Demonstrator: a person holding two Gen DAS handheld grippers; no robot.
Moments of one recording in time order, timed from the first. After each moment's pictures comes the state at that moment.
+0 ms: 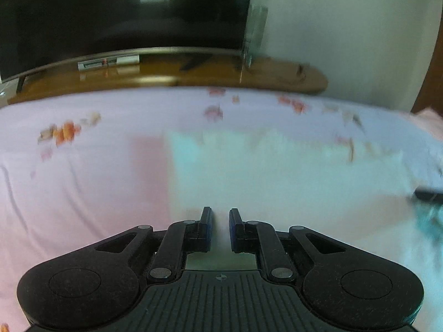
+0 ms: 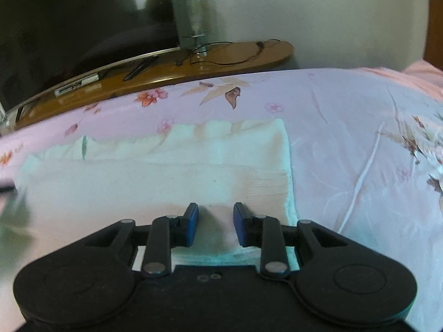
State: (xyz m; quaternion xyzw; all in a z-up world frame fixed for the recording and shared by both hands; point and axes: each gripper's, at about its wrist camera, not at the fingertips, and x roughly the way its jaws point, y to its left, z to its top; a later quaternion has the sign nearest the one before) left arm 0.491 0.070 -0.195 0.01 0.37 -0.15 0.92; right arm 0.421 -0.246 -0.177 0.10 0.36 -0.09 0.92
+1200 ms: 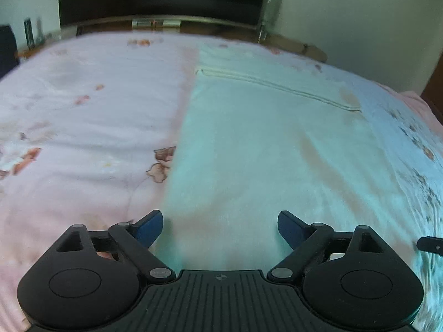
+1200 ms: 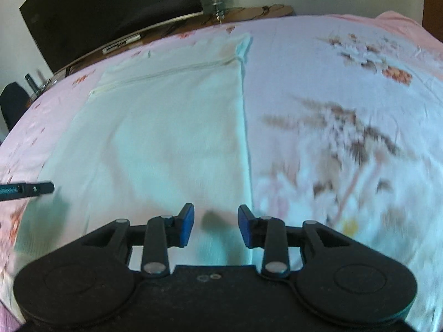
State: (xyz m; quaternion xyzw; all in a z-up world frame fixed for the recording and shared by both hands) left arm 0.156 0.105 -0.164 -0.03 0.42 -0.09 0.90; right arm 0.095 -0.241 -0.160 0.11 0.44 -0.01 0.89
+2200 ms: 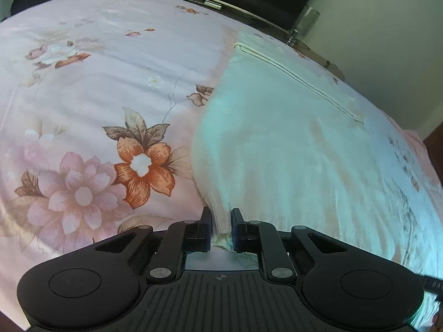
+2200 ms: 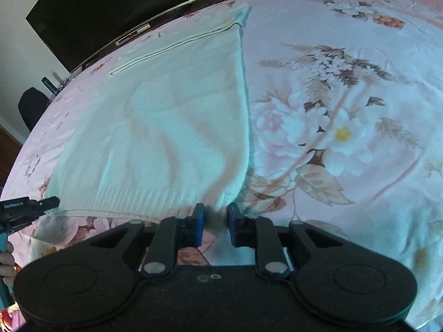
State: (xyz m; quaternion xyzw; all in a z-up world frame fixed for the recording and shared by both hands) left arm 0.091 0.141 -0.199 -0.17 0.44 -0.05 0.88; right arm 0.046 -0.257 -0.180 0.18 0.46 0.03 0.87
